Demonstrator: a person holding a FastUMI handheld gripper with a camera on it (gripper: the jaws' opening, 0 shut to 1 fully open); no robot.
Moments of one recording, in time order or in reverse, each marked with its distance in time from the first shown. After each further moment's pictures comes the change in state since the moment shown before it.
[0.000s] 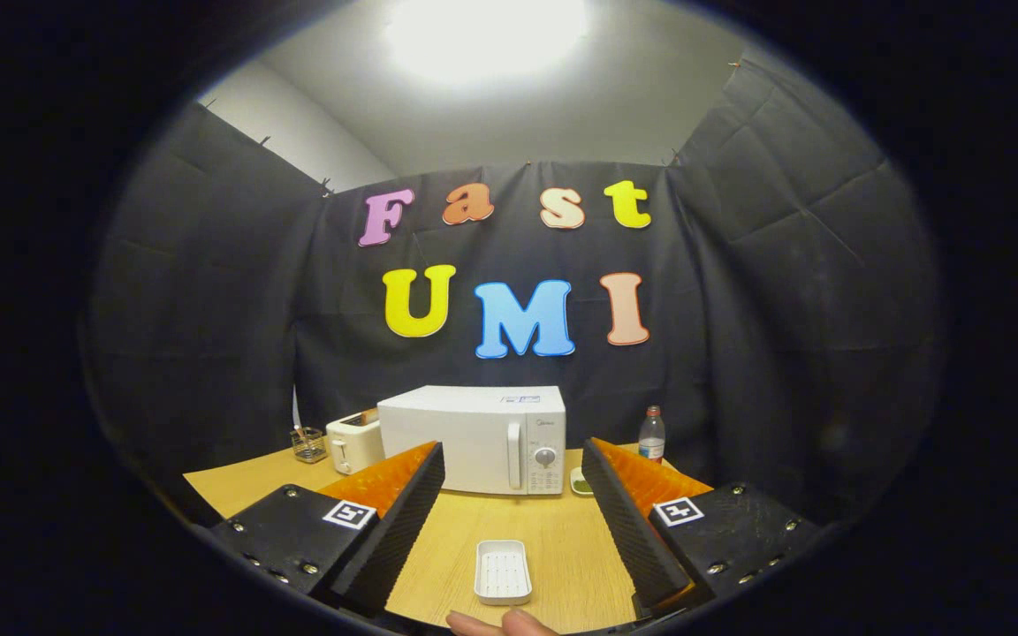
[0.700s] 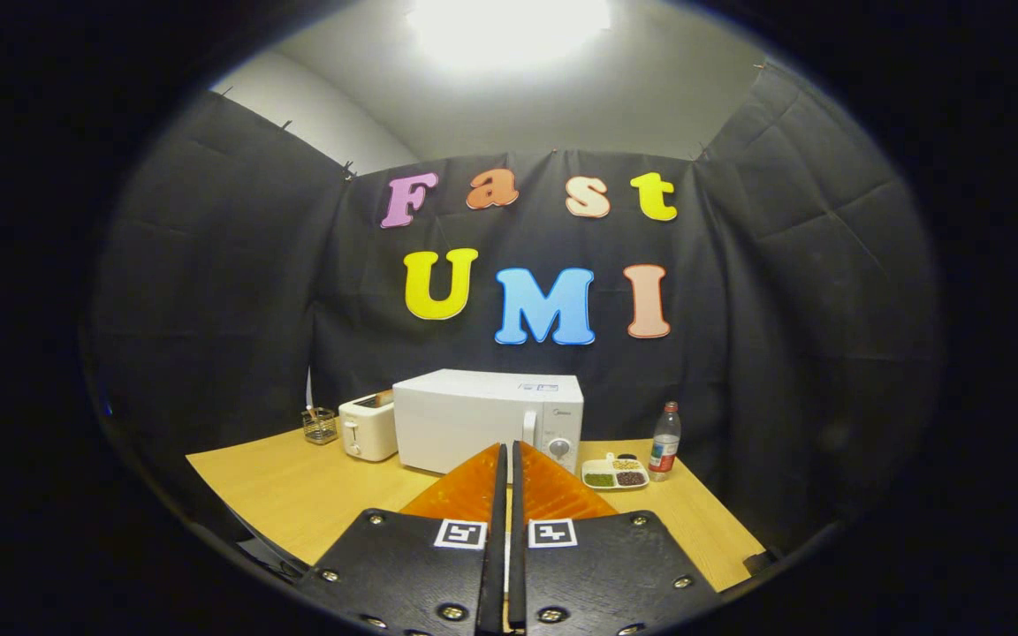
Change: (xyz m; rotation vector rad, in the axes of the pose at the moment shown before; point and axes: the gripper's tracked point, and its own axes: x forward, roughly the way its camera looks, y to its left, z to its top) arm 0.010 -0.003 -0.004 -0.064 0.031 0.011
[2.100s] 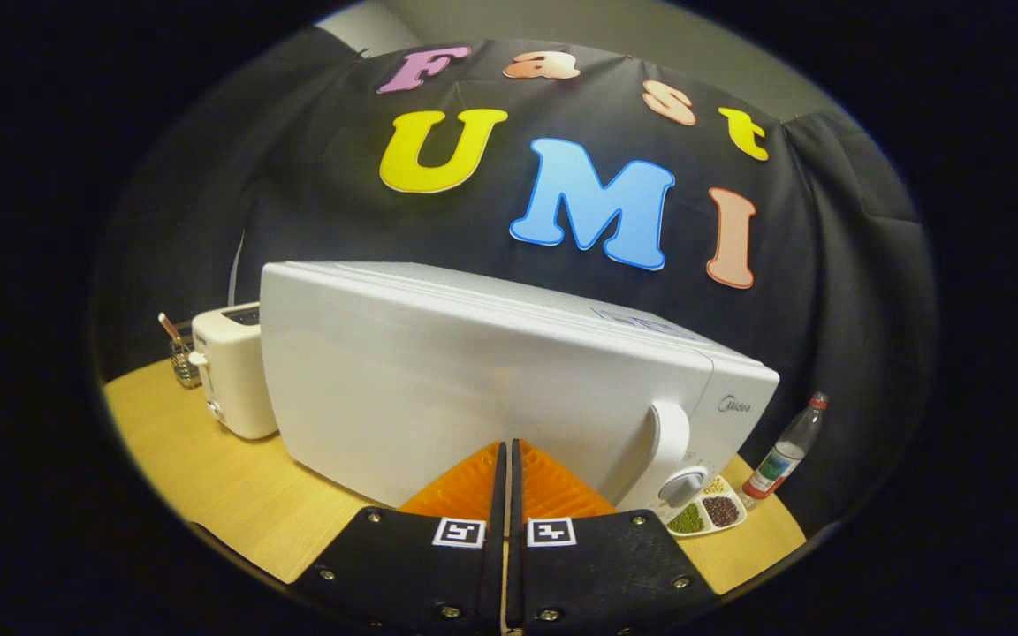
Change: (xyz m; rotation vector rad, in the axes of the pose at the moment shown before) arm 0.360 0.076 -0.150 -0.138 0.276 -0.041
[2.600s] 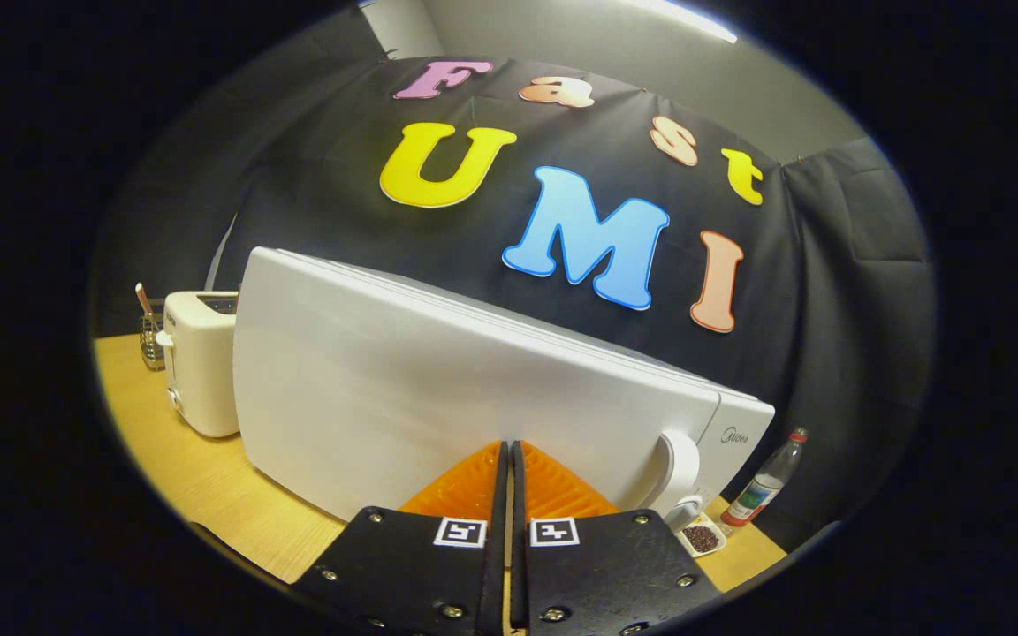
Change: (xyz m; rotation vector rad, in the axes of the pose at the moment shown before) arm 0.041 0.011 0.013 -0.164 -0.153 -0.128
